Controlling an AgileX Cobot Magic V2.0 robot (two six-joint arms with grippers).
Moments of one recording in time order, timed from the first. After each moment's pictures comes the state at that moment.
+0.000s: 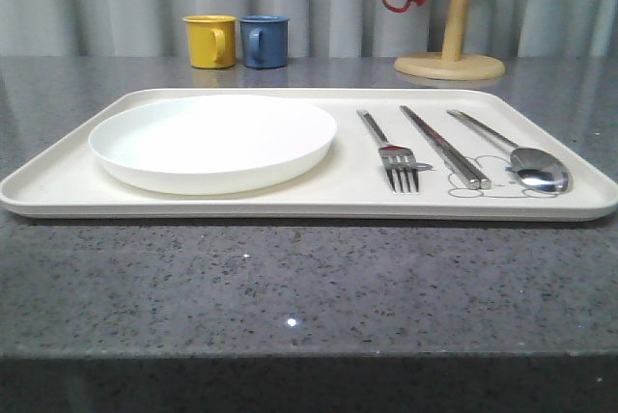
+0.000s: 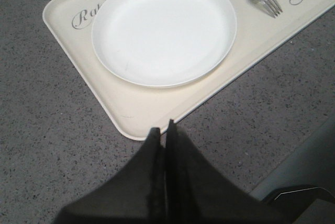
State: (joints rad) left arm -0.66 0.73 -0.81 0.08 0.83 0.05; right arm 0.20 0.44 -0.77 0.16 1.05 -0.13
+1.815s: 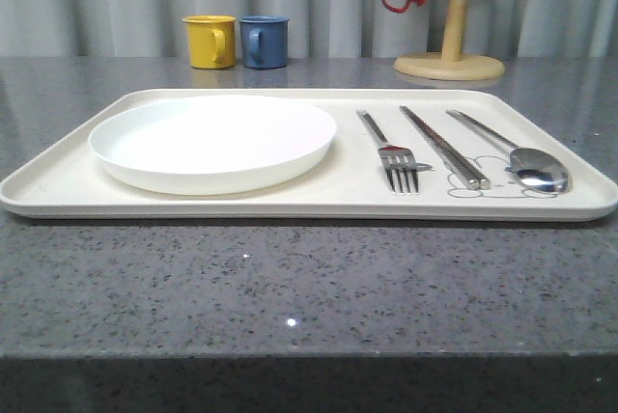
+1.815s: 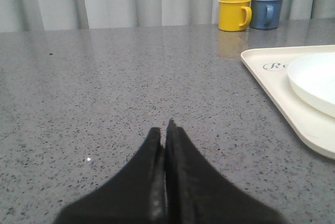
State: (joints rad) left arm -0.04 -0.01 0.01 0.02 0.14 0.05; right arm 0.20 0.44 -0.77 0.16 1.05 -0.13
